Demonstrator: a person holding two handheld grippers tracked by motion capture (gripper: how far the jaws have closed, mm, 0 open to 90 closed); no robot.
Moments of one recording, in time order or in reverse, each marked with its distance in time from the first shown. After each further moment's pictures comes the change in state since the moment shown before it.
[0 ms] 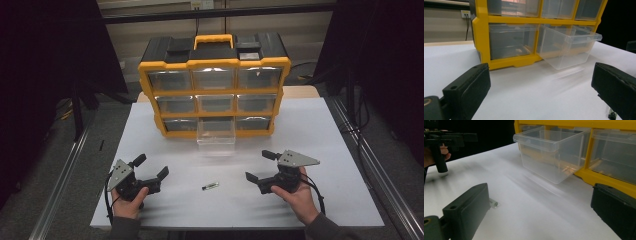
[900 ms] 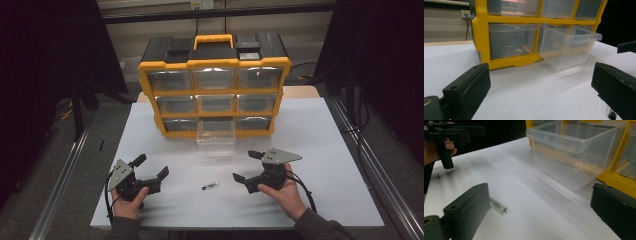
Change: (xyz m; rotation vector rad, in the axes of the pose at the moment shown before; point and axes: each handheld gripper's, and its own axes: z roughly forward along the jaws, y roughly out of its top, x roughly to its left) left arm 0.001 0.000 0.000 0.008 0.010 0.009; right arm 0.012 0.006 0.031 0.045 0.065 -0.020
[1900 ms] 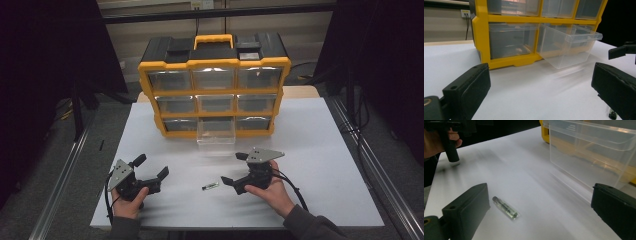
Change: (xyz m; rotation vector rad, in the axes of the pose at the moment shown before) left arm 0.000 -0.001 0.001 -0.003 -0.007 -0.006; right arm 0.012 0.004 0.031 0.076 0.065 -0.005
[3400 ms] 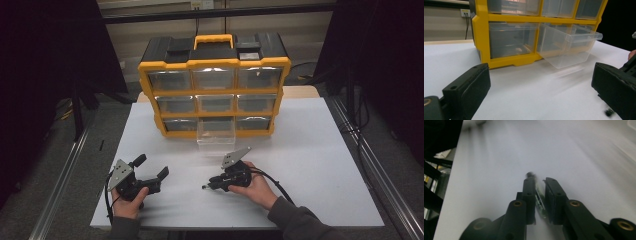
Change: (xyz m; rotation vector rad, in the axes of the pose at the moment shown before) left arm 0.000 -0.001 0.000 0.000 -0.002 -0.015; right arm 0.012 0.003 0.052 0.317 0.270 -0.052
